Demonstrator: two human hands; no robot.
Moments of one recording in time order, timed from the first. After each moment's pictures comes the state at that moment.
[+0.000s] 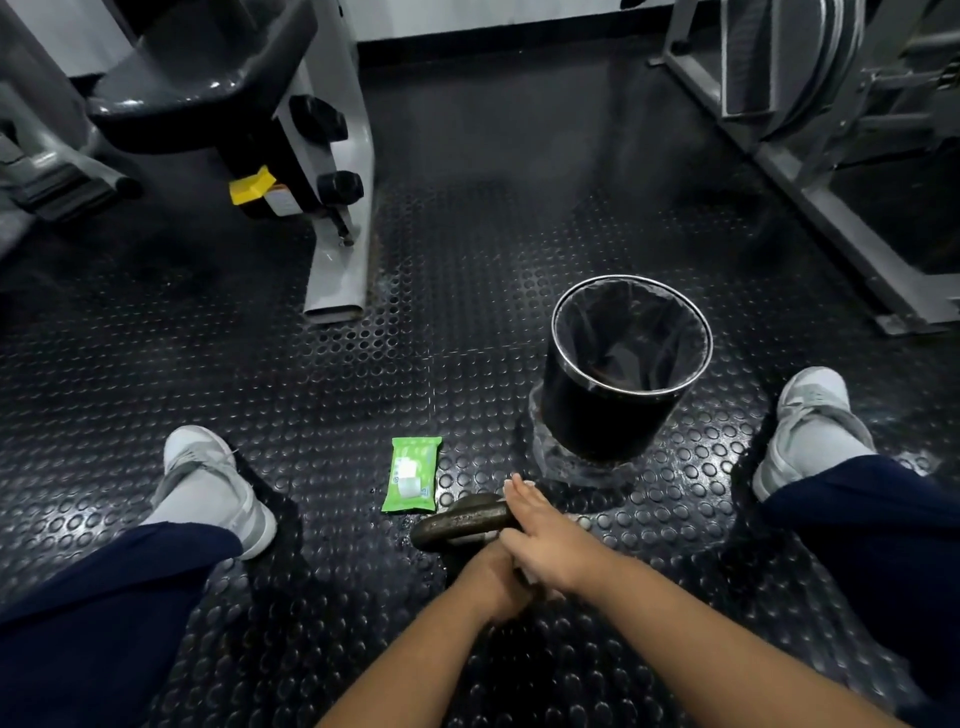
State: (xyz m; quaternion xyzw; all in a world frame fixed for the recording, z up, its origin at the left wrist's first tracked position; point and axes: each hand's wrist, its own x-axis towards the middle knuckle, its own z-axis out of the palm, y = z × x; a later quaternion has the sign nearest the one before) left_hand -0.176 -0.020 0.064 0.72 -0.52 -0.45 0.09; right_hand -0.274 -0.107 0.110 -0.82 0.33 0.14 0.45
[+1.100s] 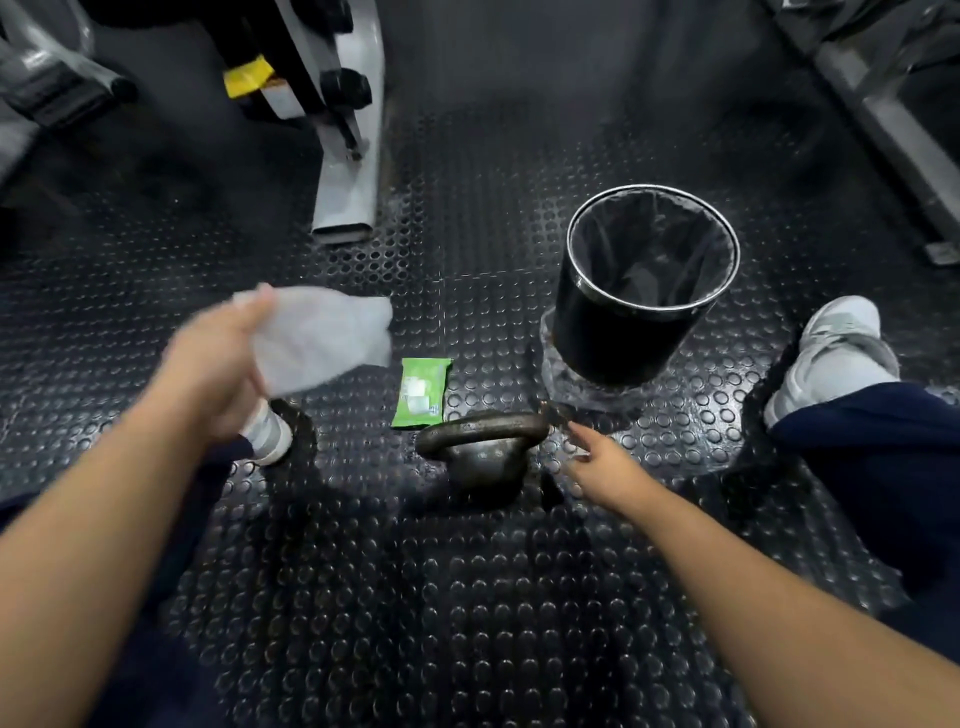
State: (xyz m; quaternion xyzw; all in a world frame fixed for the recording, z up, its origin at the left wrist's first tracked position) left_hand -0.002 0.048 0.267 0.73 -0.11 -0.35 0.57; right_hand -0.330 -0.117 0.056 -0.67 0.52 0.06 0.53
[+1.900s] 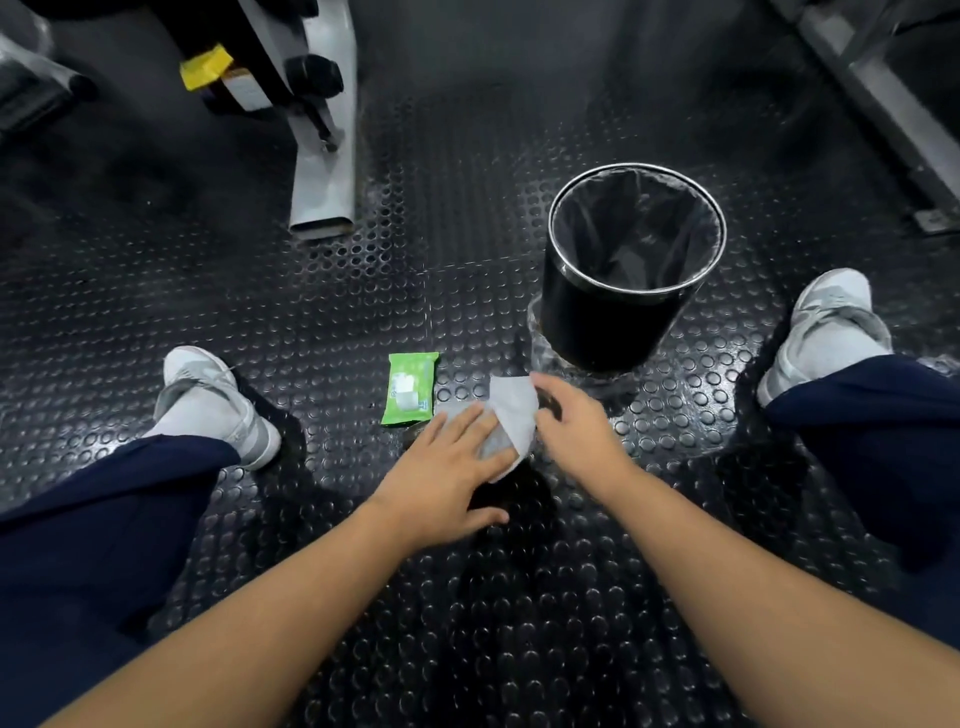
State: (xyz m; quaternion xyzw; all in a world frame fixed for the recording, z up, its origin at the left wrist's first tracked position) left_hand -0.139 0.028 0.114 0.66 -0.73 -0.15 -0.13; right_hand -0.300 -0.115 0.092 -0.72 0.45 -0.14 0.50
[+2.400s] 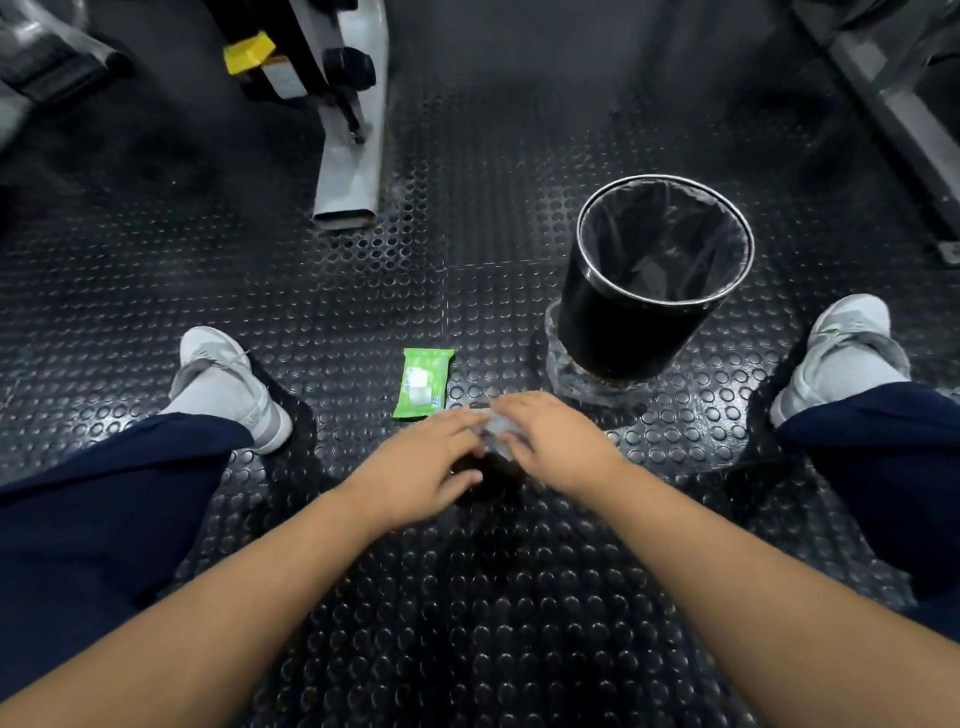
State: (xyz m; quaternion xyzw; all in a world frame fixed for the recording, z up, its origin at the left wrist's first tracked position) left_hand -0.103 0.044 0.126 0.69 -0.69 -0.19 0.04; right_hand -0.273 -0.105 0.107 -0.93 0.23 0.02 0.28
